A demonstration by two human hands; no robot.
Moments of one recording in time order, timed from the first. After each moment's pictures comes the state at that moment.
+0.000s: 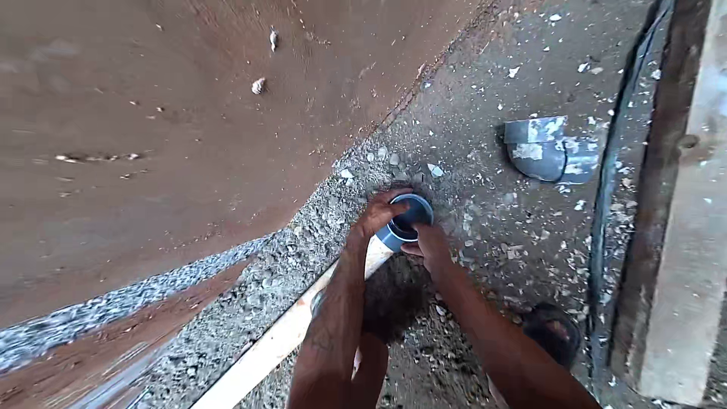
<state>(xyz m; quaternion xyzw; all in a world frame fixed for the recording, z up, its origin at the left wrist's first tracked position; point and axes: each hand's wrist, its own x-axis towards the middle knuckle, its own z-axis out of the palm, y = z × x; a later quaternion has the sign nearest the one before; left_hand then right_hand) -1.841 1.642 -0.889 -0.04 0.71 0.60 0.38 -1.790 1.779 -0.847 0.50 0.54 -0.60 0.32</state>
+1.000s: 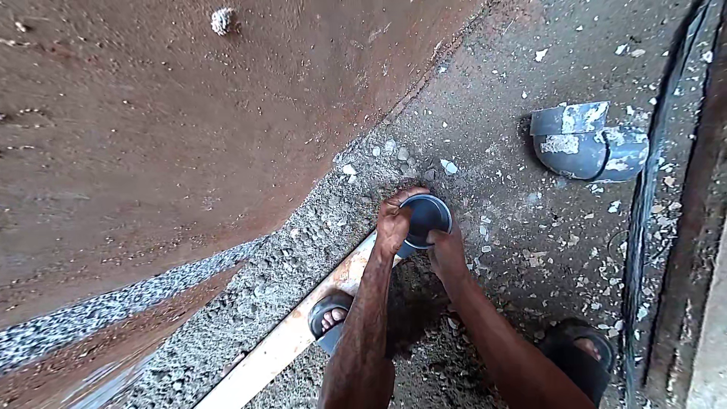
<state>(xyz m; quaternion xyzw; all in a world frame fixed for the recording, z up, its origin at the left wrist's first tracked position) -1.807 1.671 -0.890 -0.09 0.68 0.71 0.16 -1.760 1.780 -0.889 0.35 0.53 -0.77 0.09</state>
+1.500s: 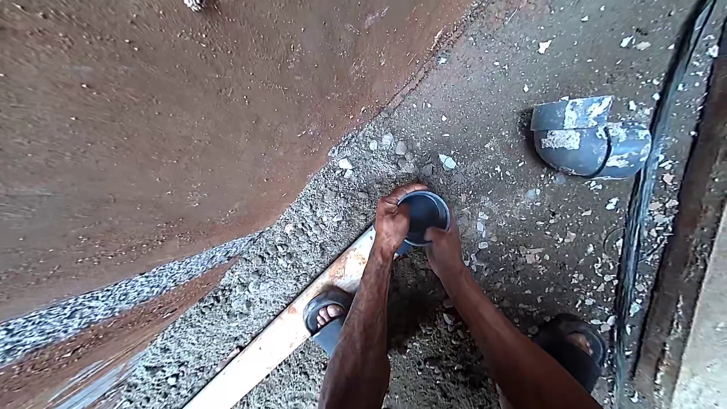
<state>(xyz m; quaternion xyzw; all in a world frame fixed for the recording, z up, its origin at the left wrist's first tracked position) -1.800 1.677 -0.891 -0.07 0.70 0.70 0.12 -1.756 1.784 -0.892 0.34 0.54 -0.77 0.10</state>
